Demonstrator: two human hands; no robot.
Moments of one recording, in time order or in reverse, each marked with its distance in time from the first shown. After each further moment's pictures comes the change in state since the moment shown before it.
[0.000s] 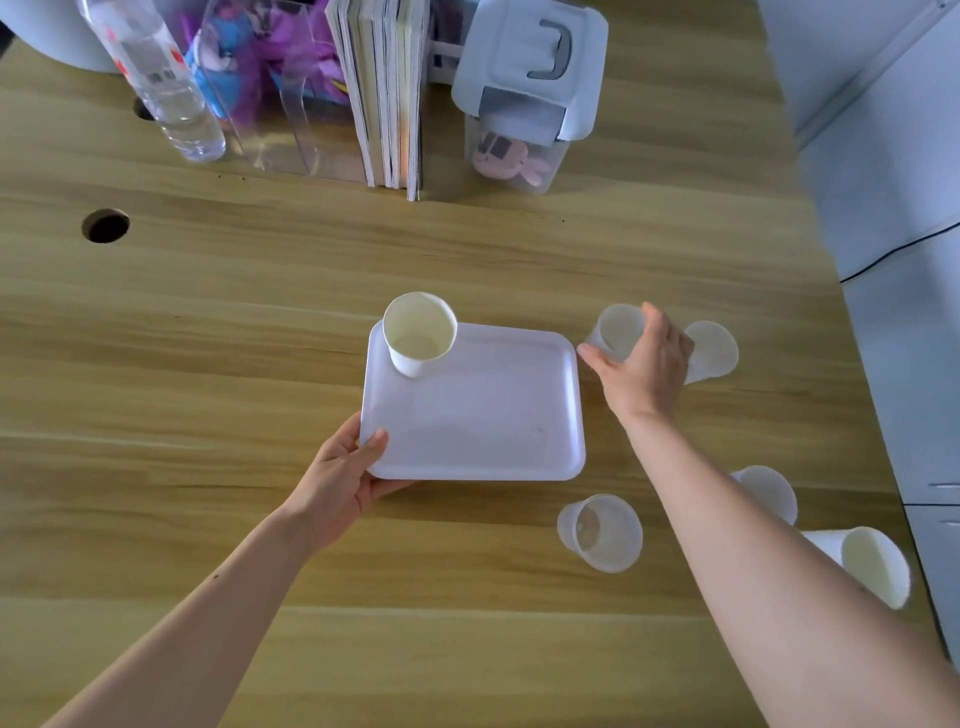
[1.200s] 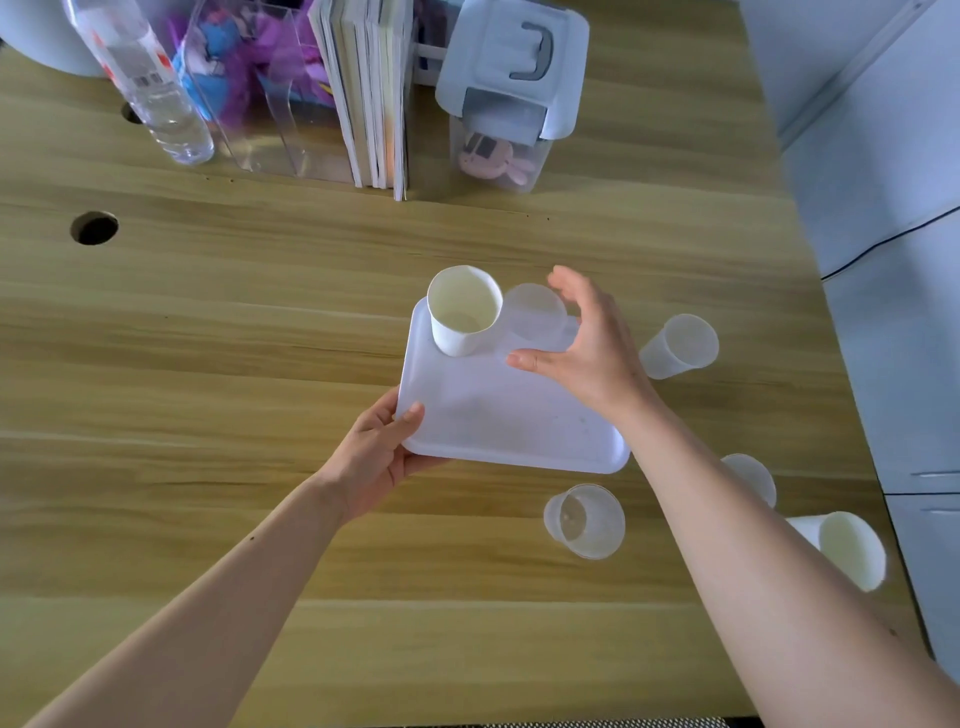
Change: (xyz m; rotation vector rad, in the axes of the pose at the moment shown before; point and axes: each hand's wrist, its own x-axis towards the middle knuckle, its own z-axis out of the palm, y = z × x) left_hand 0.011 0.007 0.048 0.045 -0.110 -0.015; right_hand -0.018 -0.045 -0.038 0.268 -0.396 -0.307
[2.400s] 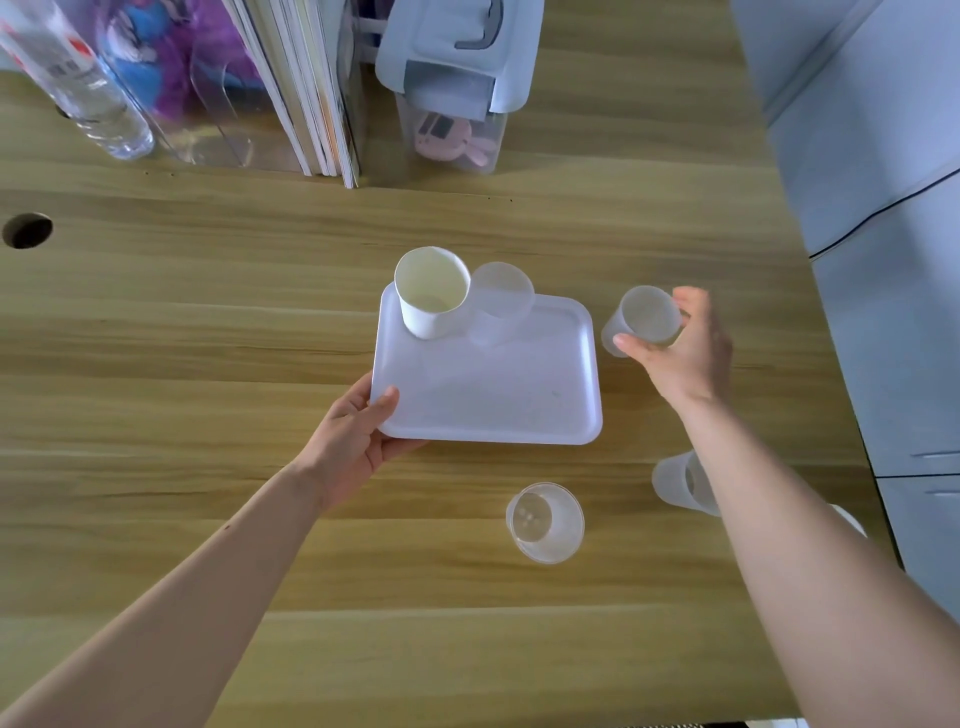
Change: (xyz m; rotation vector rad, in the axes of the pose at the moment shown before) left_hand 0.028 -0.008 0.023 0.029 0.064 0.020; right_hand 0.001 0.125 -0.066 -0.087 0.331 0.364
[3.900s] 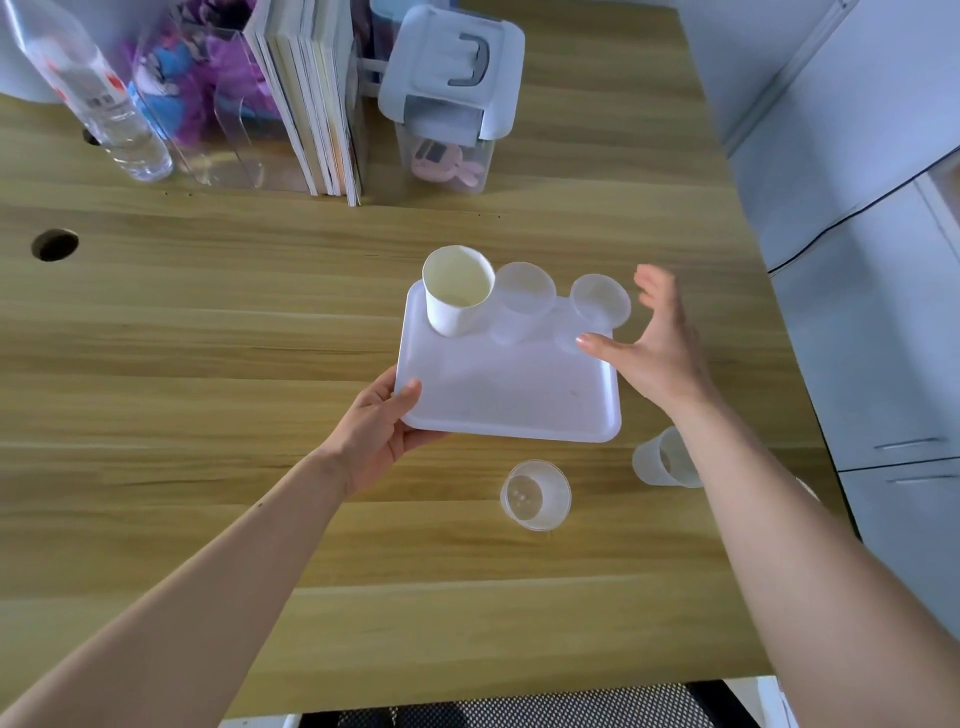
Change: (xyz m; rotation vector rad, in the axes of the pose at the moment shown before) left_hand -0.015 0.003 0.022 -0.003 -0.109 0.024; right_hand -0.044 -0.045 -0.035 0.087 -0.161 -0.171
